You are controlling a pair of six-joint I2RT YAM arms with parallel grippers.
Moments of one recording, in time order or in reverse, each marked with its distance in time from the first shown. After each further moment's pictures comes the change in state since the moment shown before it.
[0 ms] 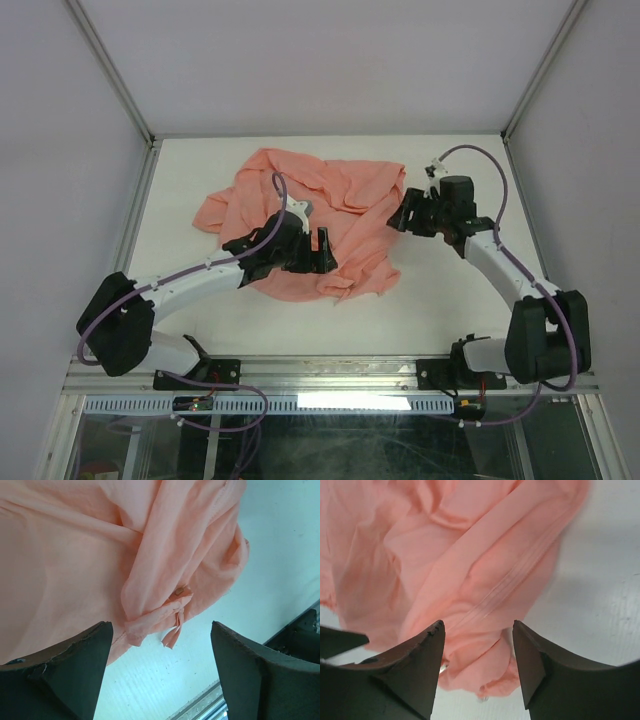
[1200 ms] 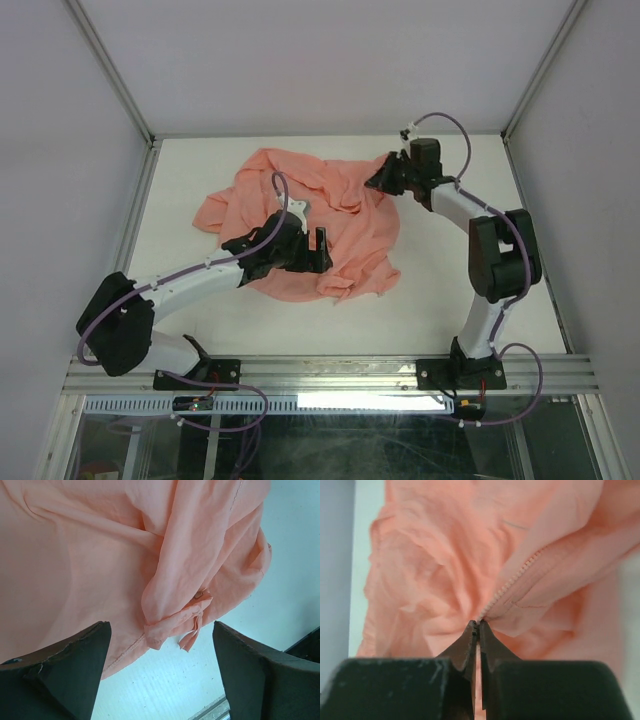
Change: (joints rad) left arm 0.003 0.032 0.014 -0.032 -0.063 0.053; right arm -0.050 0.564 0.343 0.301 -0.098 0.192
